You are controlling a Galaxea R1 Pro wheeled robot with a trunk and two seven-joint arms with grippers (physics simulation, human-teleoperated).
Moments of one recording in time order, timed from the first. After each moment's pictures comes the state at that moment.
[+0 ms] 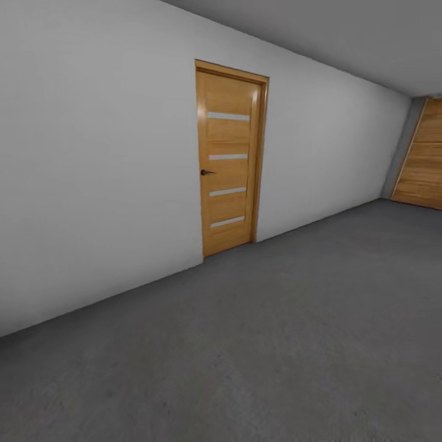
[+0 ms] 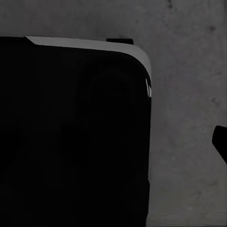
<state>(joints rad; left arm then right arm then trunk) 0.00 0.00 0.01 -0.04 0.02 -0.01 0.00 -0.01 -0.02 0.01 0.00 0.00 -0.16 0.00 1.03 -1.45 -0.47</state>
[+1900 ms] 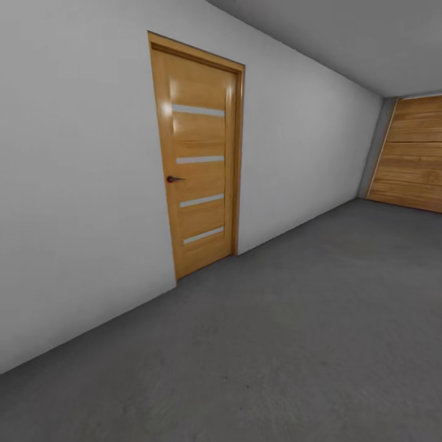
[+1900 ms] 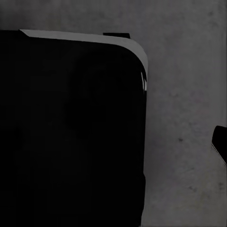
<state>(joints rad) 0.00 0.00 0.01 -0.07 0.17 -0.01 0.01 -0.01 -0.02 0.01 0.01 0.00 -0.16 0.00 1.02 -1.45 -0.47</state>
